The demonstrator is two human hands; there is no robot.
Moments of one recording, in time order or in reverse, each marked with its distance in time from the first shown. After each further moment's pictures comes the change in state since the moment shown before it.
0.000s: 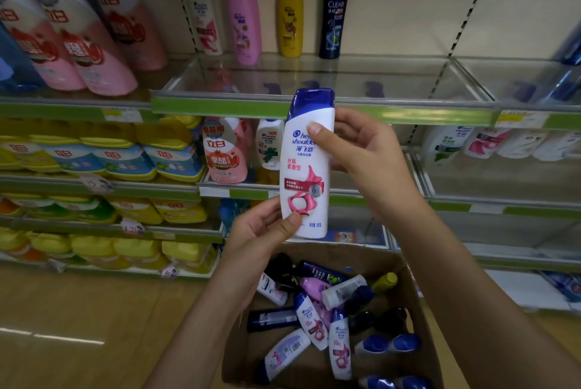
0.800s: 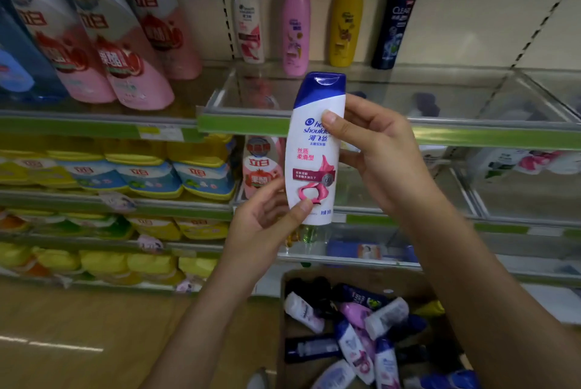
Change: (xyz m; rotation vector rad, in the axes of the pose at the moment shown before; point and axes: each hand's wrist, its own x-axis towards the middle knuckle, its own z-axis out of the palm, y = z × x) left_hand 0.065 0.044 -0.110 0.208 0.016 0.146; right_hand 0.085 0.013 0.100 0.137 0.002 0.014
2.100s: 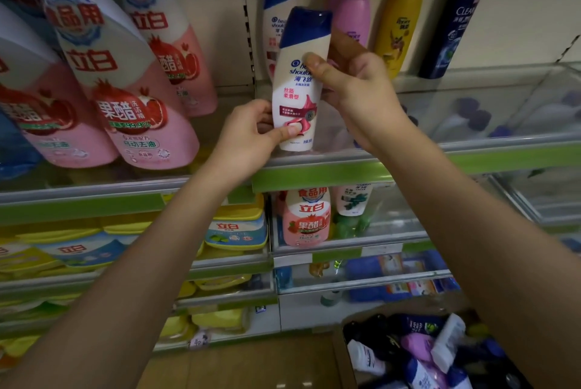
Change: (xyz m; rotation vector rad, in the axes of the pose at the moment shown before) left_hand 0.254 0.038 -0.161 0.487 -0.137 0.214; right_hand 0.214 0.054 0.110 -0.127 0.082 -0.219
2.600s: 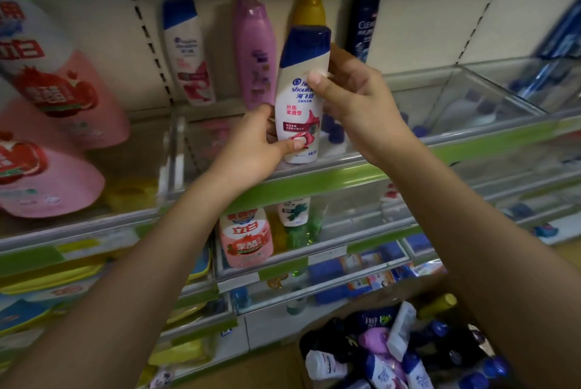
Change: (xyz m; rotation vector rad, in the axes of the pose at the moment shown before) left_hand 0.024 0.056 0.091 0.030 -0.202 0.027; right_hand -0.025 -0.028 -0.100 -0.097 0.110 -0.004
